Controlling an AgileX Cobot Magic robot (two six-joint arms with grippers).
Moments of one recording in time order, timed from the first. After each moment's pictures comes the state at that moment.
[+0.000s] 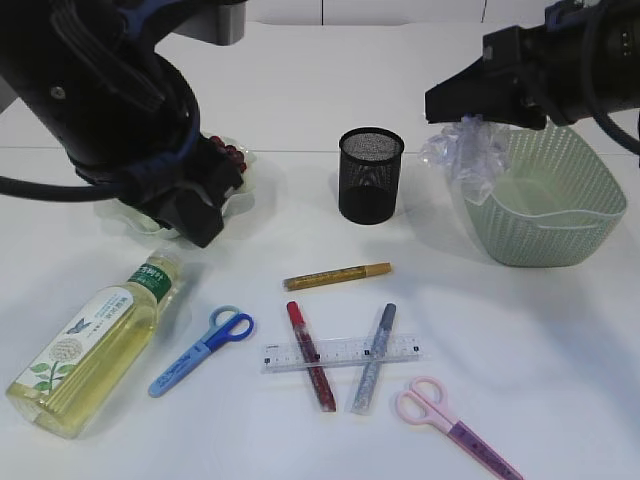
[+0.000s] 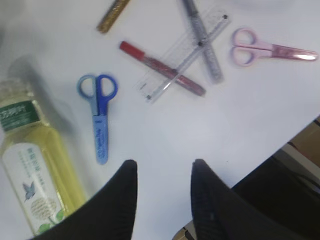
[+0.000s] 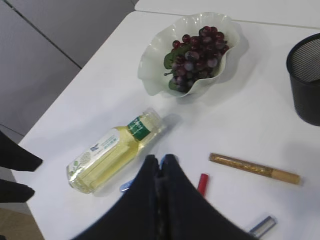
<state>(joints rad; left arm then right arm) -0.71 1.58 -1.42 -0.03 1.16 -0.08 0.14 1.41 -1.06 1.16 0.78 -0.97</state>
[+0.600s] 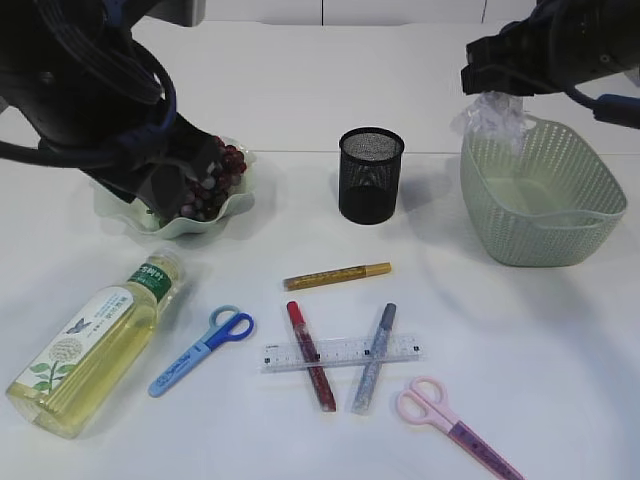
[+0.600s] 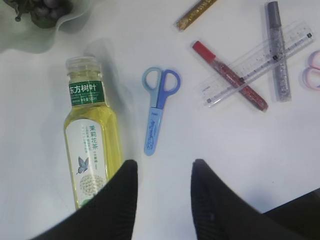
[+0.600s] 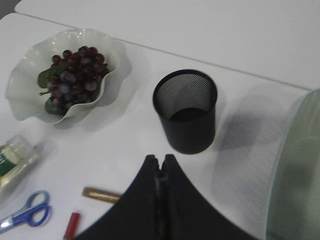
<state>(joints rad) -0.71 1.58 -1.43 0.17 1.20 -0.30 0.14 1.57 -1.22 0.77 0.50 -0.77</state>
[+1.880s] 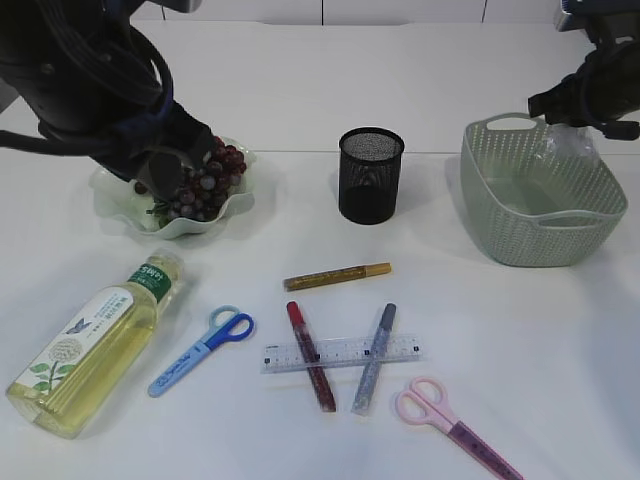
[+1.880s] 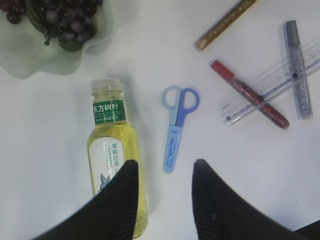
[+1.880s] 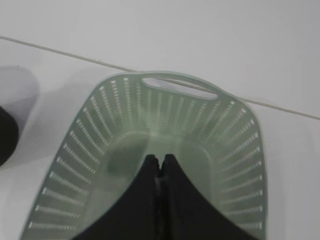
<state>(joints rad) -0.71 1.58 -1.44 0.24 1.16 -0.30 -0.08 1.93 -1.44 0.45 0.35 -0.67</state>
